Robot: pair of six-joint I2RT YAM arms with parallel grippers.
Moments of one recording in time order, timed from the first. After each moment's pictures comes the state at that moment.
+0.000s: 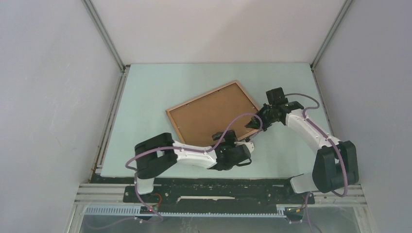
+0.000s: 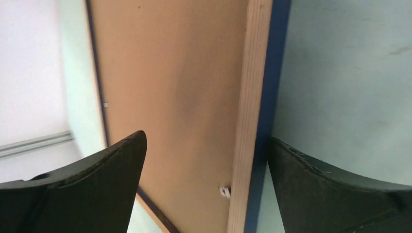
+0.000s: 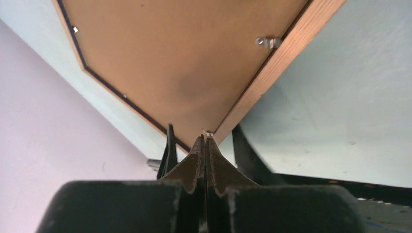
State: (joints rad) left arm -1.29 1.91 1.09 -0.19 -0.86 0.24; right arm 0.28 1.40 1.01 -0.67 -0.34 1.15
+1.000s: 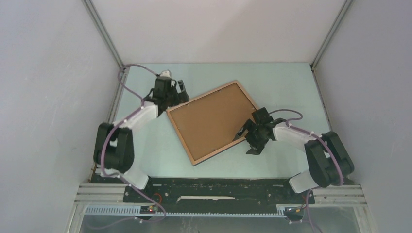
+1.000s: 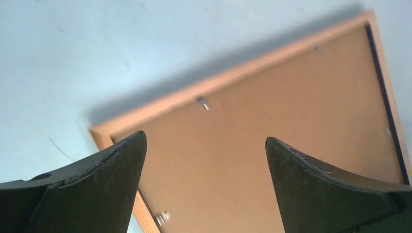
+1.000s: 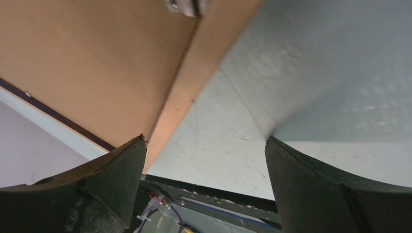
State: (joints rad) left arm -0.30 1.54 1.04 -0.15 -0.05 -0.48; right arm 0.44 1.45 0.71 -0.43 -0.26 1.12
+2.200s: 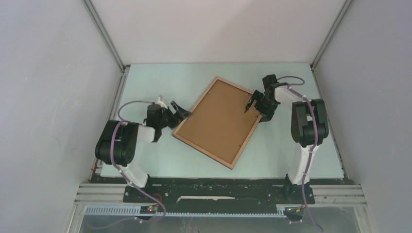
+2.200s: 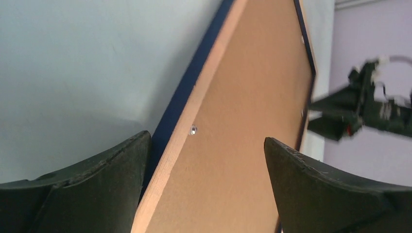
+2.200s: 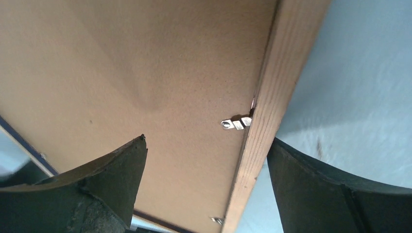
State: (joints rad) left arm -0.13 1.70 0.59 0.57 0.41 -0.82; right arm 0.16 1.96 1.35 -0.68 -0.24 0.73
